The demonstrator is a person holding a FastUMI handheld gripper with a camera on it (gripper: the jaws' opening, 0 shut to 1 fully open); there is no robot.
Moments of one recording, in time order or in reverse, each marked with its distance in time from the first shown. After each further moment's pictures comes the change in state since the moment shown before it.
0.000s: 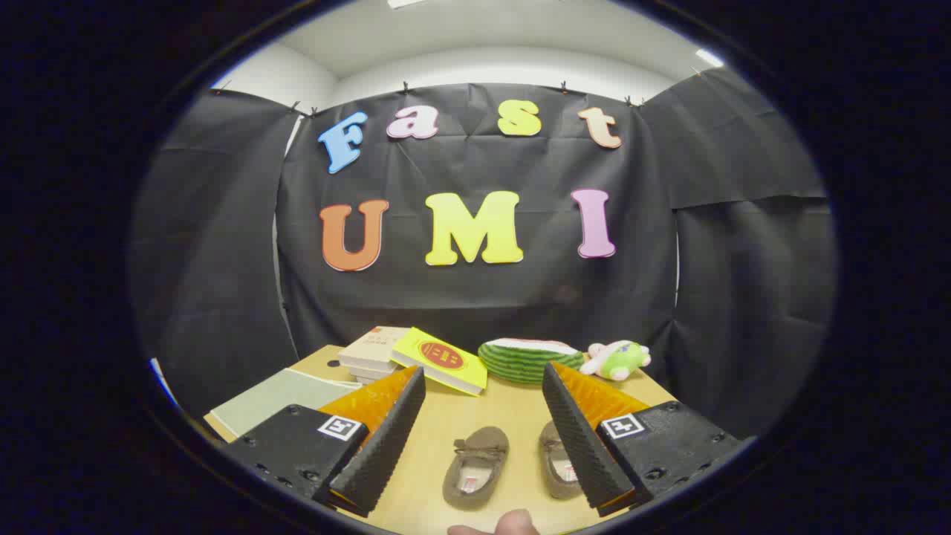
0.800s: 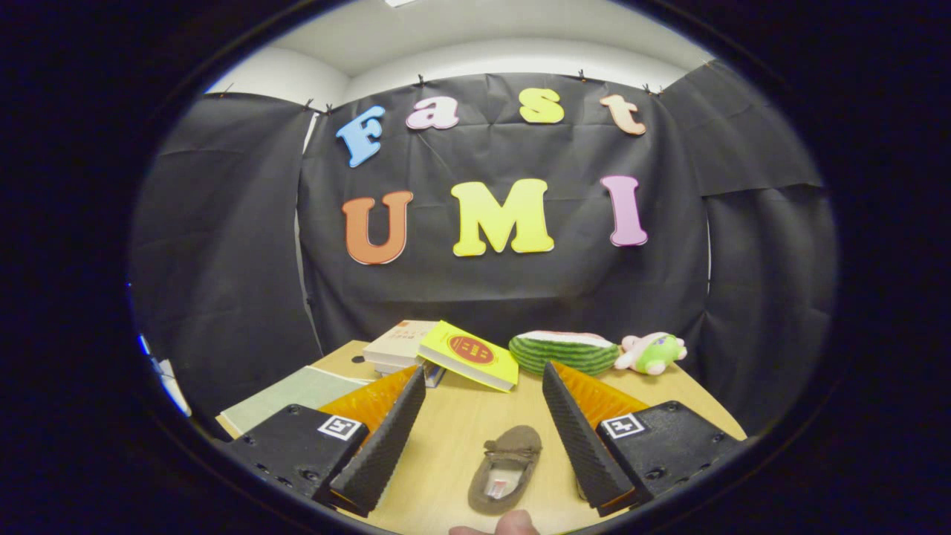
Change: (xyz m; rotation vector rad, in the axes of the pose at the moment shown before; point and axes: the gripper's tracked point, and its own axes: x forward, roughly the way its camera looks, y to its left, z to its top) arm 0.027 0.026 -0.021 0.020 0.051 0.096
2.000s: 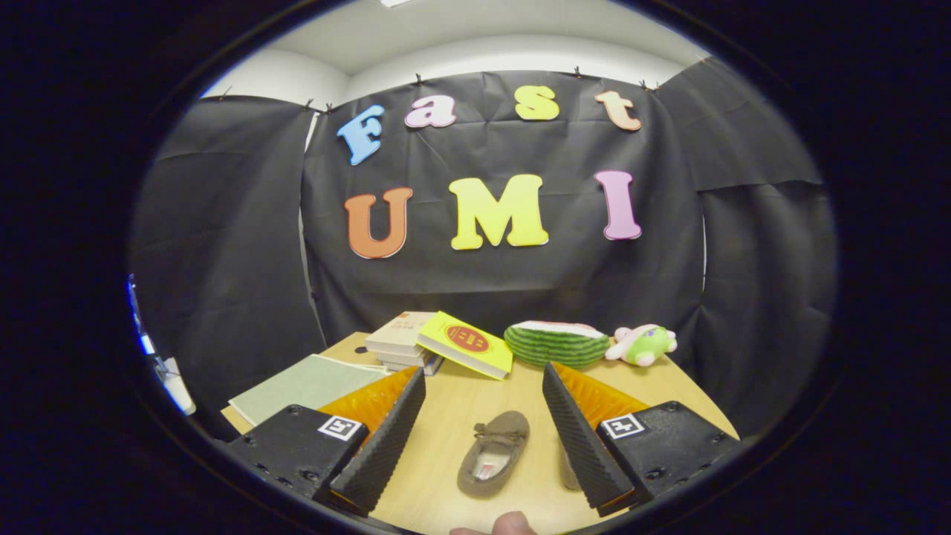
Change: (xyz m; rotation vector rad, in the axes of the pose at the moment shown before) arm -0.042 -0.016 -0.007 0.003 0.045 0.018
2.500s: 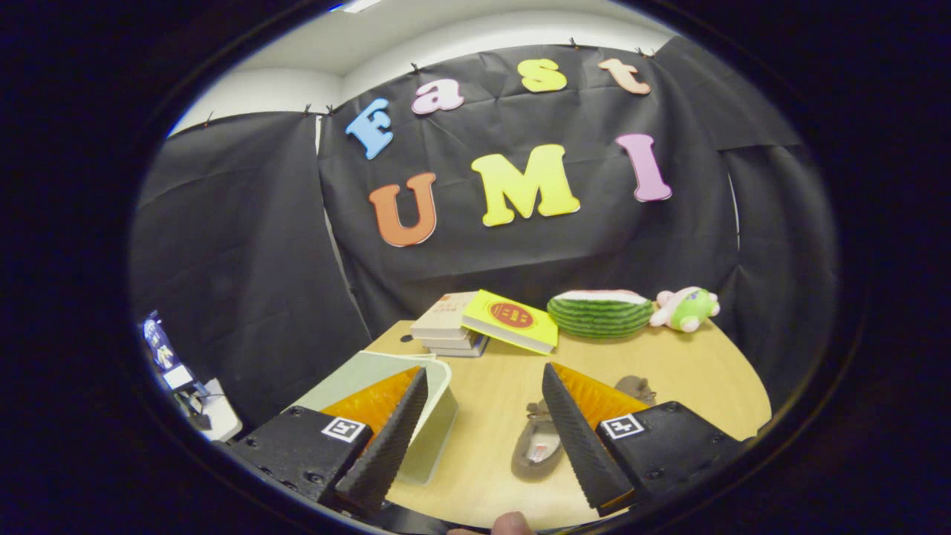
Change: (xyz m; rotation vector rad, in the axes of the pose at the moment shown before) arm 0.003 0.052 -0.009 0.142 0.129 0.176
